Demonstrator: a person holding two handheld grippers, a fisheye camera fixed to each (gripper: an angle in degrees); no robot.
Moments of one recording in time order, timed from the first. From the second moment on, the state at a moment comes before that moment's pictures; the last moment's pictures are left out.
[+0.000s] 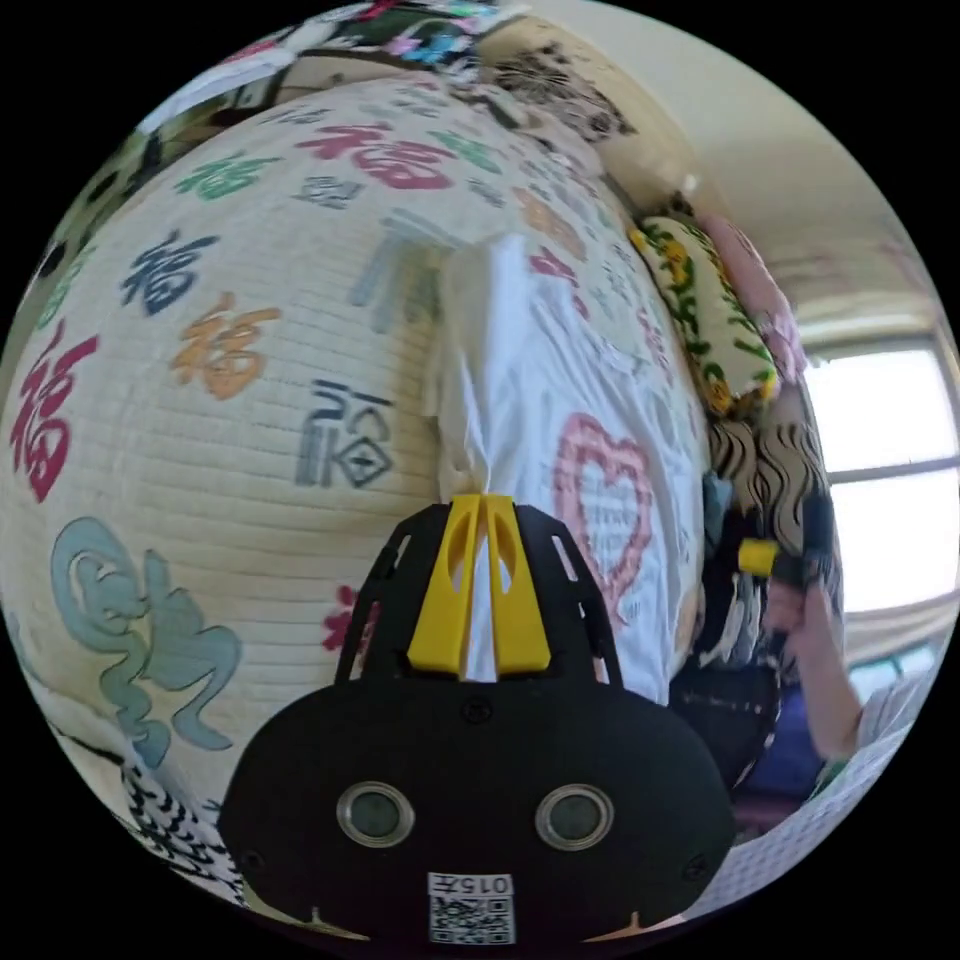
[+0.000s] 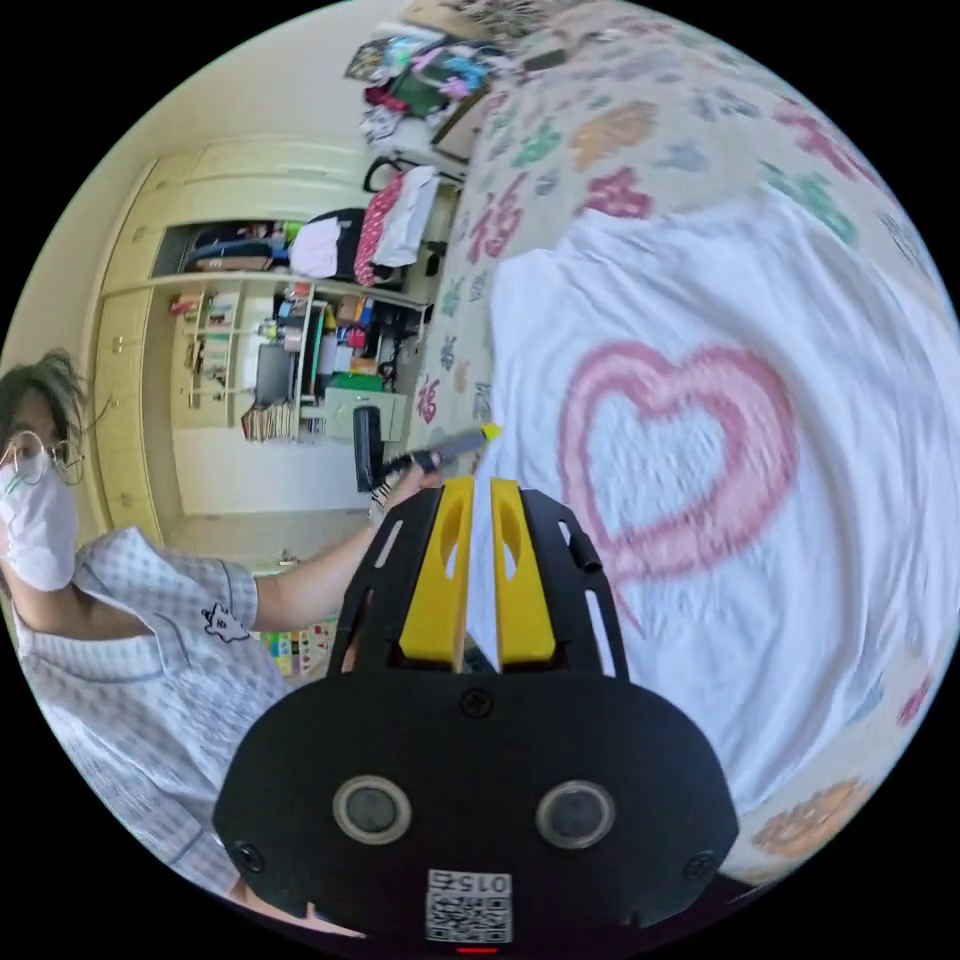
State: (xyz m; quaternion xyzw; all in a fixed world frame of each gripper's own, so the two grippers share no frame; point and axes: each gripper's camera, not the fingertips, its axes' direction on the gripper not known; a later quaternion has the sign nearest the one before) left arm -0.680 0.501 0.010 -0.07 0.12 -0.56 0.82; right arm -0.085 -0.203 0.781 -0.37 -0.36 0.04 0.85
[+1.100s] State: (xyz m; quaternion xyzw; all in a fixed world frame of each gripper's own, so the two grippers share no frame) left arm -0.825 0.492 -0.134 0.06 0.26 -0.70 0.66; right arm -0.265 -0.255 0.969 -0.55 -0.06 -0.11 0.82
